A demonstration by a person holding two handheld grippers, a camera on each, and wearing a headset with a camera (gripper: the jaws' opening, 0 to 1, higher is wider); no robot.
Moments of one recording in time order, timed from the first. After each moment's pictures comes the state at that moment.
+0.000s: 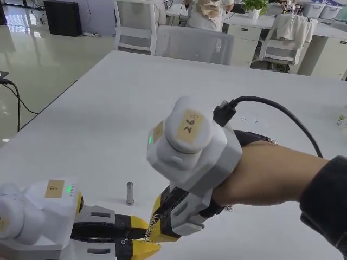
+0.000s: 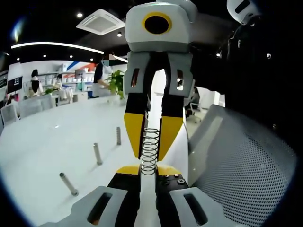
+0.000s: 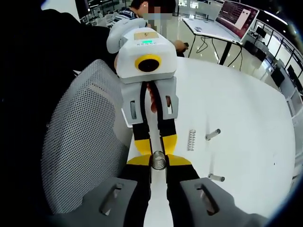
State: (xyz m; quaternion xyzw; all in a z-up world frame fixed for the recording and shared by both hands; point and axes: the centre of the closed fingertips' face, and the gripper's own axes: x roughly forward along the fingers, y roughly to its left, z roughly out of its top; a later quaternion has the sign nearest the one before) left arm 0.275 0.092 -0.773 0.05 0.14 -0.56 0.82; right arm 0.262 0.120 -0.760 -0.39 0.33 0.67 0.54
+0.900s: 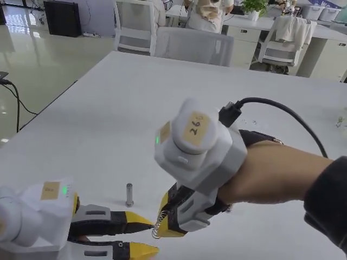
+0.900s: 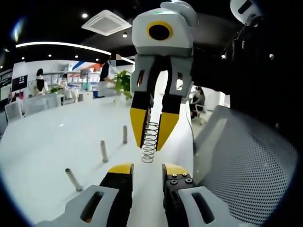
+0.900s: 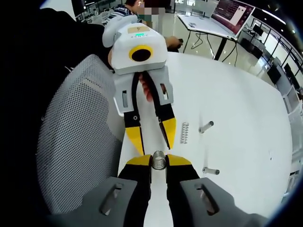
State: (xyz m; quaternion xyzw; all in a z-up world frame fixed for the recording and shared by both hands) left arm 0.283 0.103 -0.775 0.05 0.14 -0.53 0.83; right arm 0.279 0.107 -0.765 -0.41 0.33 0.65 0.55
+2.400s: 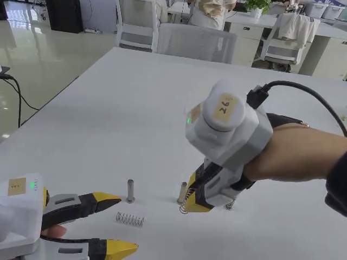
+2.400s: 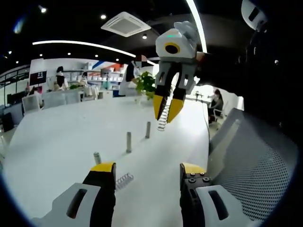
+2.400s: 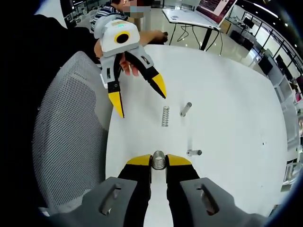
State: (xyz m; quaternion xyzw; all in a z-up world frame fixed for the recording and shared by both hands) left arm 0.295 0.146 -0.778 0.03 0.14 -0.46 0.88; right arm 0.322 0.073 -0.758 -0.41 0.35 0.61 0.58
